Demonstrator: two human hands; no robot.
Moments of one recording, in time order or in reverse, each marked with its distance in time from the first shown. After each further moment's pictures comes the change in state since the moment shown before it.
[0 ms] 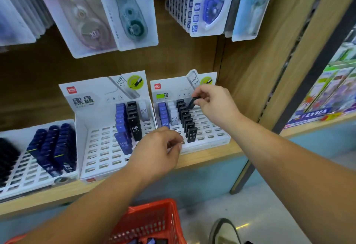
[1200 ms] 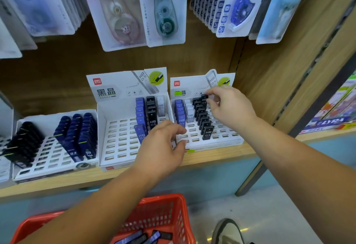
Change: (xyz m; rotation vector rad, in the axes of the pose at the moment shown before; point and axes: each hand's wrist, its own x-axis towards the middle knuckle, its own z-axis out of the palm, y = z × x) left_hand -0.020 -0.010 -0.012 -0.110 0.160 -0.061; right_hand -0.003 -0.007 0.005 -0.388 0.000 -0.147
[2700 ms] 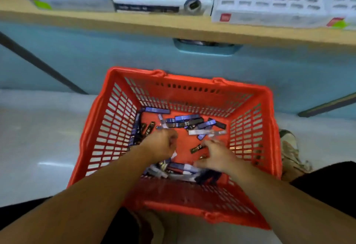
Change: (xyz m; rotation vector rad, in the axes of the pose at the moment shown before) left_hand -0.316 -0.211 -0.008 0.124 -0.714 -0.654; right_hand -0.350 -0.115 0.276 0.048 -1.244 0.225
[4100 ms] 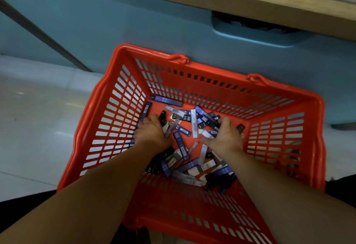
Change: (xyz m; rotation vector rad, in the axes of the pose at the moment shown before) left_hand 0.042 -0.061 0.025 0.081 0.112 -0.526; right_hand 0.063 -0.025 -0.007 0.066 0.310 0.185
